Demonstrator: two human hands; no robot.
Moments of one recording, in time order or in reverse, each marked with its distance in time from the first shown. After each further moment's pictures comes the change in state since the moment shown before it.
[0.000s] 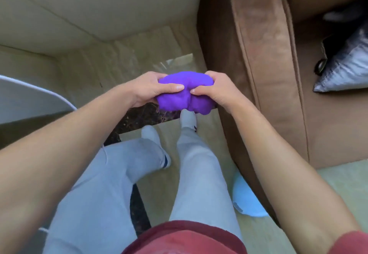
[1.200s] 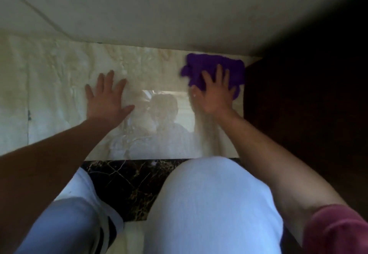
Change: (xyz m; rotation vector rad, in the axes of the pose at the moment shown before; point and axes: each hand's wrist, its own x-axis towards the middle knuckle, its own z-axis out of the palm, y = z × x) left_hand 0.435 -0.260 -0.264 0.981 0.821 0.054; right_hand 0.549 0.143 0.100 -1.166 0.305 -0.219
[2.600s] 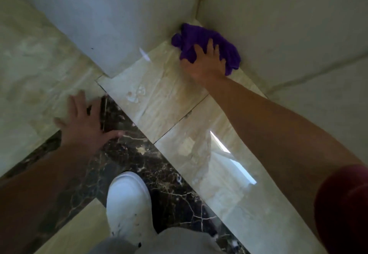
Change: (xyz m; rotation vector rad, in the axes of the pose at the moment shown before) left_hand -0.207 -0.333 0.078 -0.411 0.073 -0.908; right_hand 0.016 -0.561 0.105 -0.311 -0.096 -0.743
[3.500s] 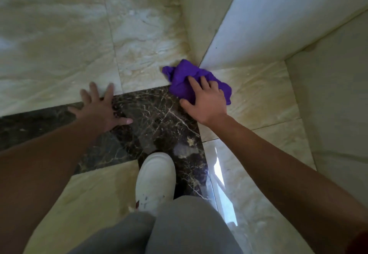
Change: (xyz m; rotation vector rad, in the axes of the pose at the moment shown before) left_hand -0.063 -0.132 0.023 -0.252 -0.257 -0.485; right_hand -0.113 -0.147 0.074 -0.352 -0.001 -0.692
